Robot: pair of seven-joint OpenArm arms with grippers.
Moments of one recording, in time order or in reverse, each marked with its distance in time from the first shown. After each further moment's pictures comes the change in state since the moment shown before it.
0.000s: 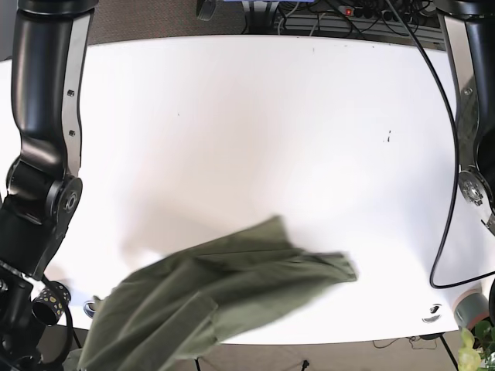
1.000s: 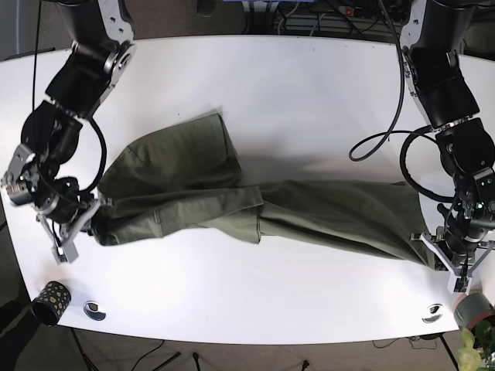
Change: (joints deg) left arm 43.6 7.7 0.2 9.1 -0.5 -4.3 -3.2; right arm -47.2 -4.3 20.0 21.7 6.6 -0.3 0.7
